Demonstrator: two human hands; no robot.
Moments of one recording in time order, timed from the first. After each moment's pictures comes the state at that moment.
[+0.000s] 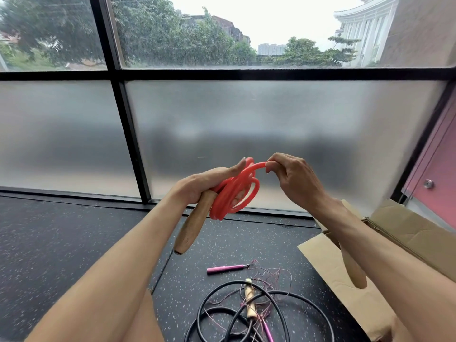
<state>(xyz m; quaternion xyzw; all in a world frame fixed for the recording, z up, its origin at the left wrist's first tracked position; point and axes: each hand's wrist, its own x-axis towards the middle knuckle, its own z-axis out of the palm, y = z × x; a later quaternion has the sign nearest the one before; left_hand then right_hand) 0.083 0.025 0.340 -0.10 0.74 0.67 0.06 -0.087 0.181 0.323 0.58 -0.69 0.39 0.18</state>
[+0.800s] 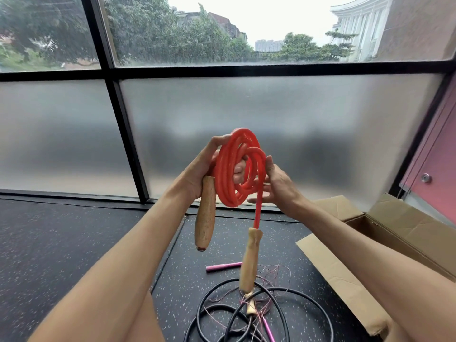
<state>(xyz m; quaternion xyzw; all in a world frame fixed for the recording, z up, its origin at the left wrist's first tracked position) 0.080 0.042 0.354 0.01 0.61 0.79 -0.09 -0.067 0.163 0.296 0.38 -0.62 0.62 -0.31</state>
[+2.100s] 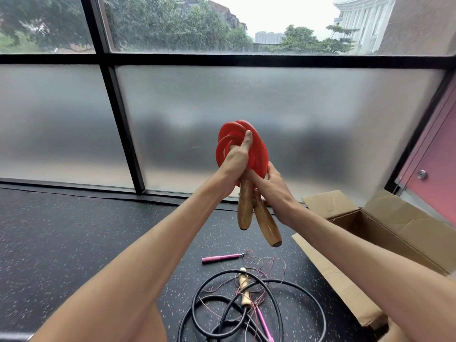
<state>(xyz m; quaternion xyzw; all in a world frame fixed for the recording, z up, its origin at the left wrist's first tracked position) 0.016 0.068 0.330 -0.25 0.63 0.66 -0.31 -0.045 0.164 0.280 0.39 -0.64 0.62 -0.22</state>
